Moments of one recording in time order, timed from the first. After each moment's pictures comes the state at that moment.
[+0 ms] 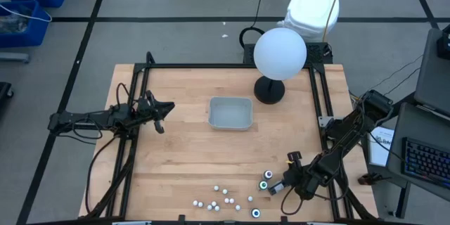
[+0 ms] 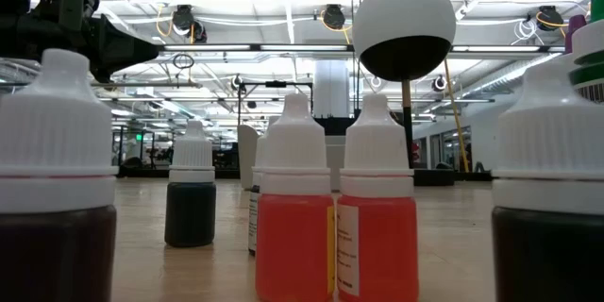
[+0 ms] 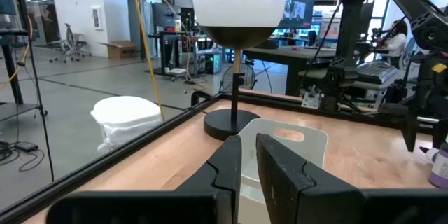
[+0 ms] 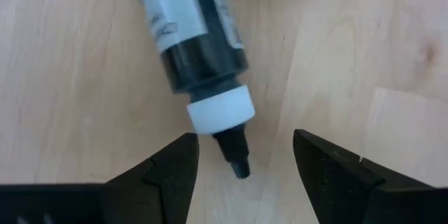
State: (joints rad) left arm 0.00 0.11 0.01 0.17 -0.37 -0.03; right arm 0.90 1.51 0.74 -0.54 0.19 0.67
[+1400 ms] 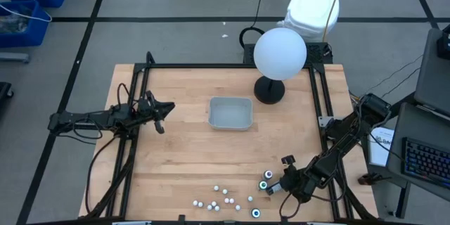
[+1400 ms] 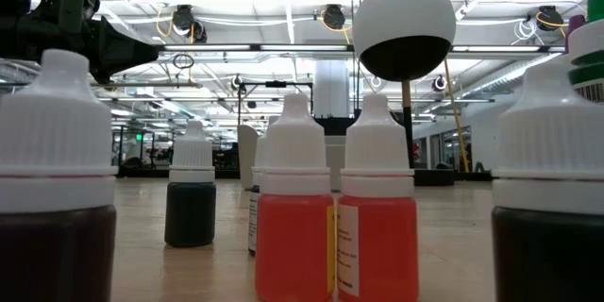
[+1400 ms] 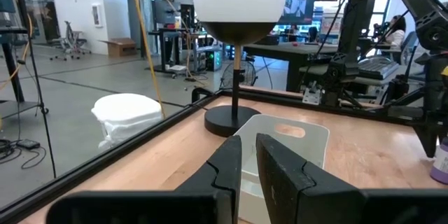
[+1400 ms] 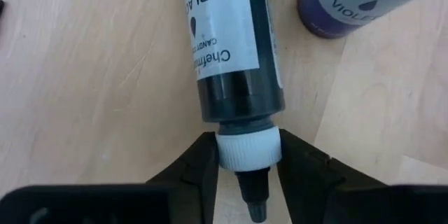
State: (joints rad) left arm 0.00 0.11 0.01 0.16 -0.37 -0.03; right arm 0.89 1.57 0.74 -0.40 0.20 0.53
